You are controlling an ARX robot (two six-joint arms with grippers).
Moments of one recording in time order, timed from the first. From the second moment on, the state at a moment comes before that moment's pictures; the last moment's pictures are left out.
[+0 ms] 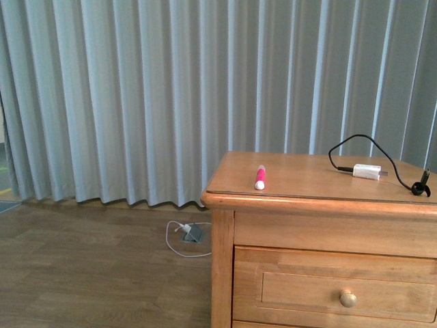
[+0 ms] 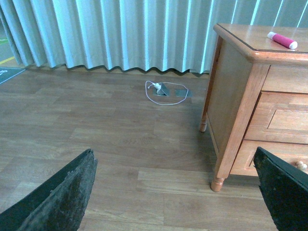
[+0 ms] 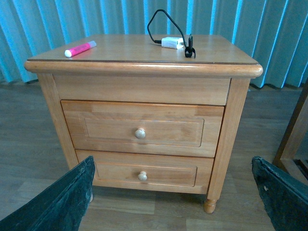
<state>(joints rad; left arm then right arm) 0.00 0.00 0.02 0.00 0.00 0.00 0.00 0.00 0.01 0.00 0.00 0.00</state>
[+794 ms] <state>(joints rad) 0.00 0.00 0.02 0.00 0.00 0.00 0.00 0.00 0.01 0.00 0.00 0.00</state>
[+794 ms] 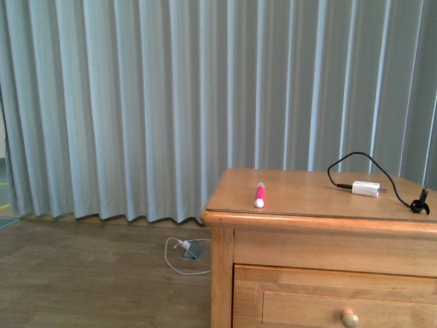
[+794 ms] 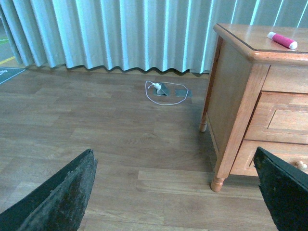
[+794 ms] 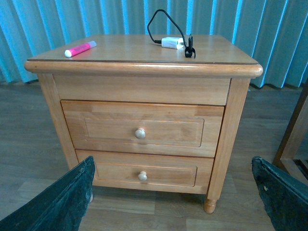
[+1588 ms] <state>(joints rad) 0.00 0.00 0.02 0.00 0.00 0.00 0.13 0.84 0.19 0.37 0.06 0.05</state>
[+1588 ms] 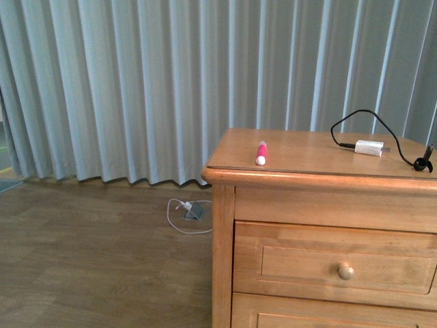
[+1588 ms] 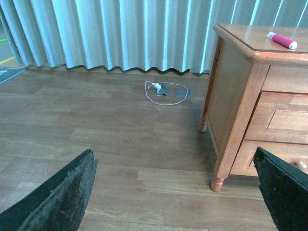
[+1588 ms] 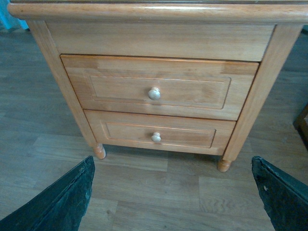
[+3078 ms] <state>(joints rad) 0.00 0.00 0.02 0.00 0.00 0.00 0.18 2.25 1.07 0.78 0.18 0.08</state>
